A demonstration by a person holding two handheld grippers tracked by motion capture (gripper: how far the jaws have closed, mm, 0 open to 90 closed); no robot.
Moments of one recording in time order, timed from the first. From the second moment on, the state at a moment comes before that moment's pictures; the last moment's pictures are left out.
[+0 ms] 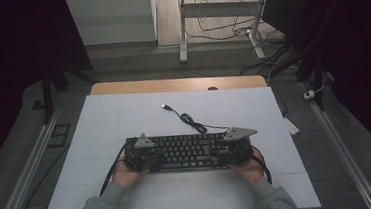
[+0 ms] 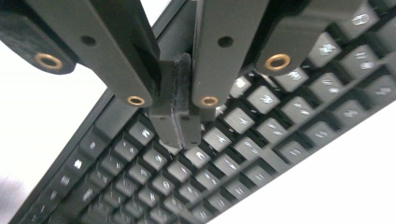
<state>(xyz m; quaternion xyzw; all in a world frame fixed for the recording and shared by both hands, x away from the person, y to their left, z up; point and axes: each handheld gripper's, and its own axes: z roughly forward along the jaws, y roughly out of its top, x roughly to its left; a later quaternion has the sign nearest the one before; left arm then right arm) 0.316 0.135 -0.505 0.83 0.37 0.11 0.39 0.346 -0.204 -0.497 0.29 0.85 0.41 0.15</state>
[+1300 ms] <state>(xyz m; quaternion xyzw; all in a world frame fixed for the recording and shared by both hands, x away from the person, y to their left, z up) 0.316 0.167 -0.496 0.80 0.43 0.12 0.39 0.346 -0.199 -0.494 0.28 0.85 0.42 0.15</state>
